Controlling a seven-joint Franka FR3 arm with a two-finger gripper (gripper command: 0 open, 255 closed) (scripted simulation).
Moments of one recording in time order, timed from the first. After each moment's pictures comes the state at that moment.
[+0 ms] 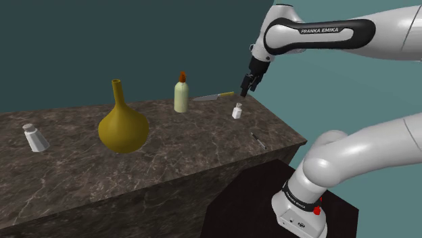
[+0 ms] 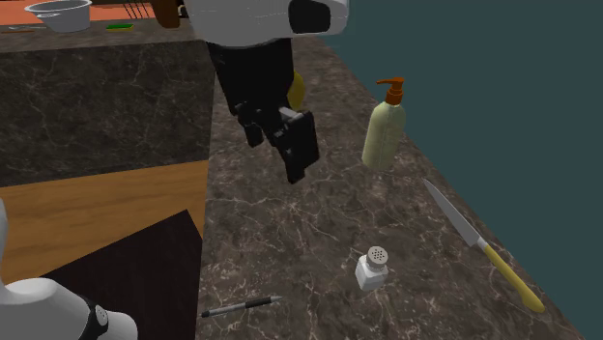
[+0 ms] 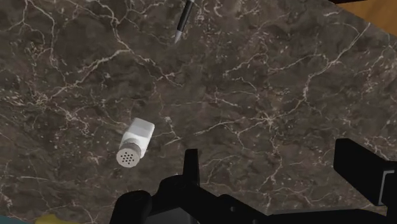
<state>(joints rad) -0.05 -0.63 -0.16 -2.44 -0.07 1.91 -0.24</state>
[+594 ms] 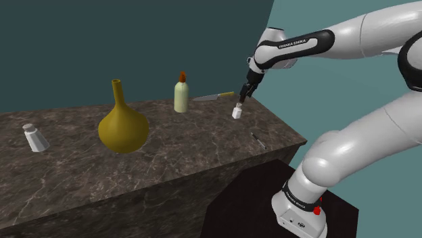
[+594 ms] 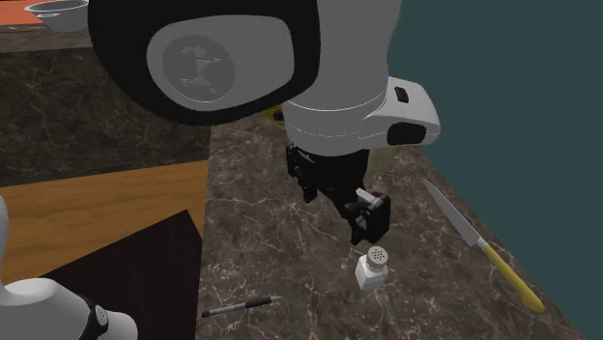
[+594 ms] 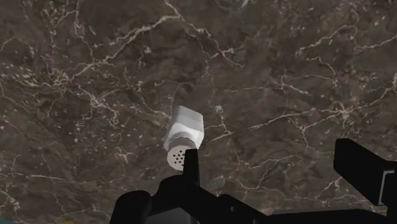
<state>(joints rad) -0.07 -0.40 -0.31 -2.45 -0.09 2.17 -0.42</state>
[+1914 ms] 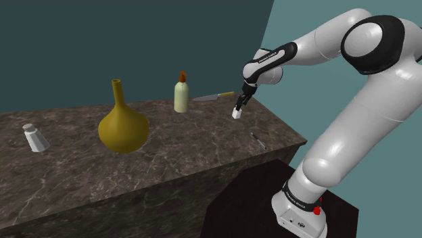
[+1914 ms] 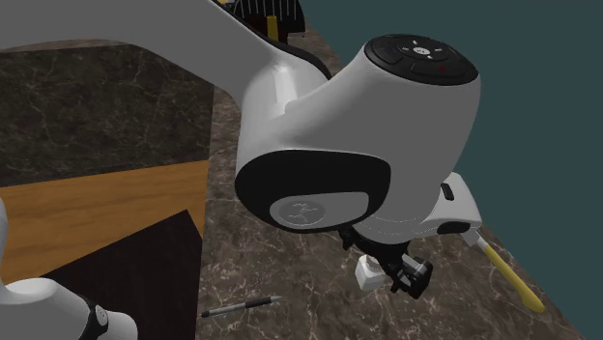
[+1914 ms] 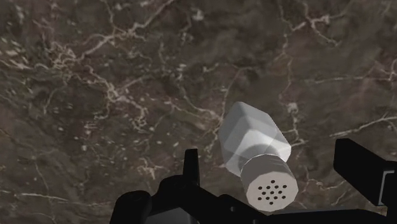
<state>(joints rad) -0.05 -0.09 -0.43 -2.40 0.05 2.44 -0.63</state>
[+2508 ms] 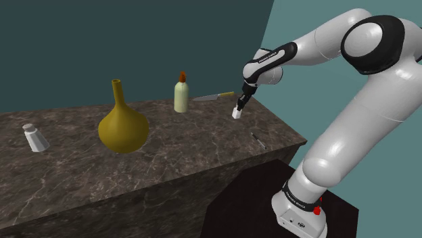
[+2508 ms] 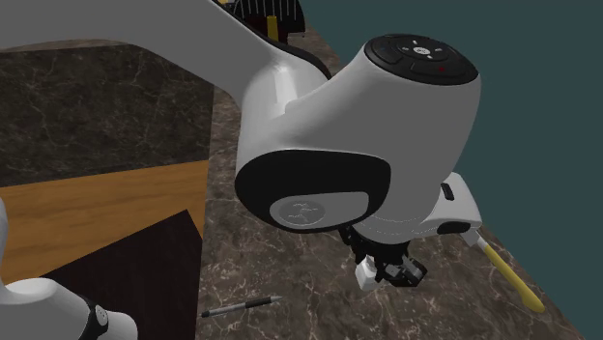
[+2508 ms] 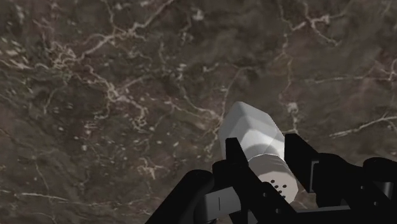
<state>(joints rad) -0.05 -0.09 -0.43 -2.40 0.05 2.44 -0.63</state>
